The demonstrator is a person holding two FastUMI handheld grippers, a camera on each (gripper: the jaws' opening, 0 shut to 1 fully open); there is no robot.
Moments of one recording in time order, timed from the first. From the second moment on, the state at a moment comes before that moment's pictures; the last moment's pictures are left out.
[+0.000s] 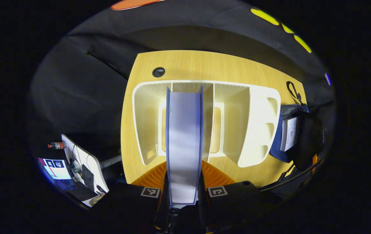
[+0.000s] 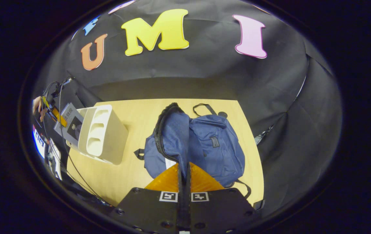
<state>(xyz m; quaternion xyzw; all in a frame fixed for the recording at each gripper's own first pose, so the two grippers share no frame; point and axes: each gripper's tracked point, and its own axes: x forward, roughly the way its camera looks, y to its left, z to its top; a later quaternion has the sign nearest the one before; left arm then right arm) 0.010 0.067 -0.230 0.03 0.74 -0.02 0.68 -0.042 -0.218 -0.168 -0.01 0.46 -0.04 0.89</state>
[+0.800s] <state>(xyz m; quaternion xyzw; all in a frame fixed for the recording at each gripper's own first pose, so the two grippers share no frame) -0.012 0.033 -0.055 -0.11 0.61 -0.07 0.78 -0.035 -0.214 -0.169 0.01 0.45 -0.03 0.89</state>
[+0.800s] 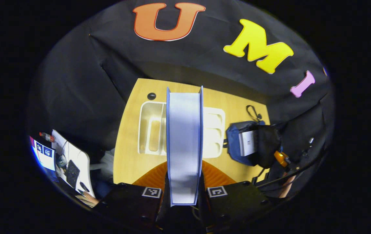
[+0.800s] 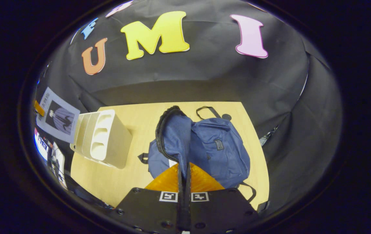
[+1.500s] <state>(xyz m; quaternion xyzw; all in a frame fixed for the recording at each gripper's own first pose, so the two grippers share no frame) -0.022 -0.125 -0.040 -0.23 0.58 -0.26 0.74 -0.034 -0.225 -0.163 0.01 0.44 -0.06 0.89</state>
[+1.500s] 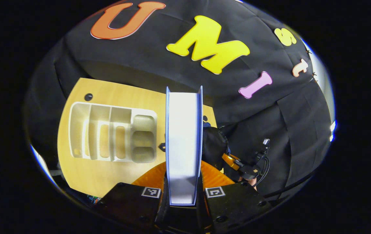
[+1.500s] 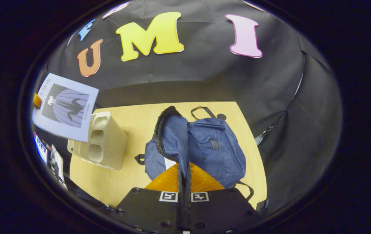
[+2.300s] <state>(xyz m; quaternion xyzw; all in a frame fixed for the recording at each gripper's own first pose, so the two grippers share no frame) -0.075 -0.287 -0.197 -0.38 0.63 -0.28 0.62 -0.025 -0.238 -0.147 -0.02 0.45 -0.08 0.89</state>
